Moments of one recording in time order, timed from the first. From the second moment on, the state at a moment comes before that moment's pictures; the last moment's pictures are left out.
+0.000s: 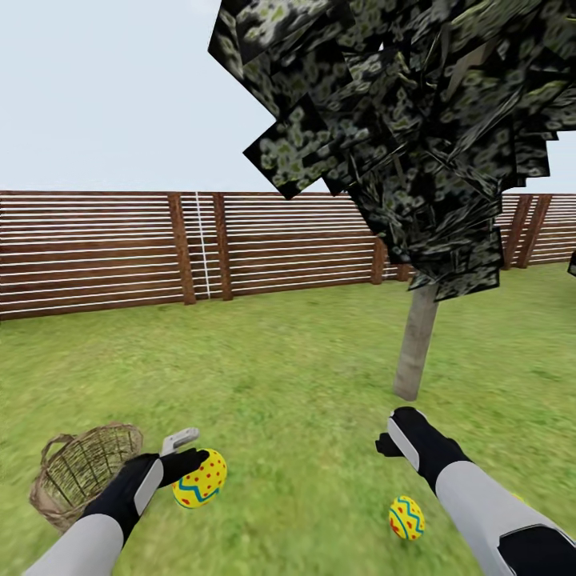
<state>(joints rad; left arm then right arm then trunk) -0.62 0.05 0.21 -0.50 0.18 0.45 -0.10 -0.79 -0.08 0.25 -0.49 -0.30 0.79 -0.31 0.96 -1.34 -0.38</state>
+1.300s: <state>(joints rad) -0.62 0.04 0.22 -0.46 0.19 0.44 -0.10 -0.79 -0.35 0.22 -0.52 -0.34 0.46 0.00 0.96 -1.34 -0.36</state>
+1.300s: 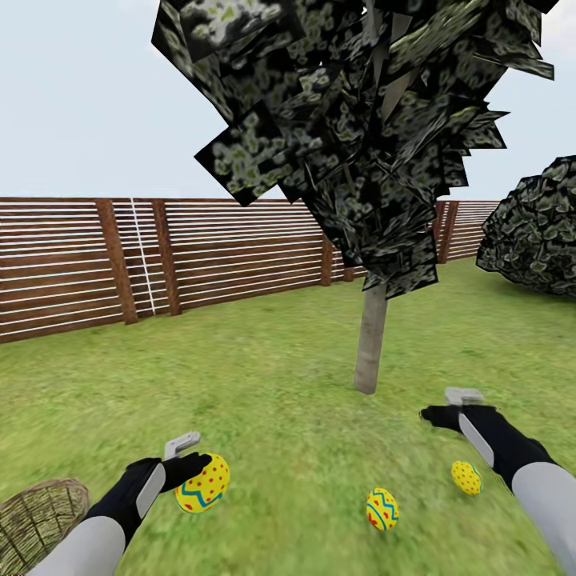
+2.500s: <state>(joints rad) -0.62 -0.01 0.21 -0.43 0.20 0.44 -0.10 -0.79 -0.34 0.24 -0.40 -0.27 -0.14 0.07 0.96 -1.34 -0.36</state>
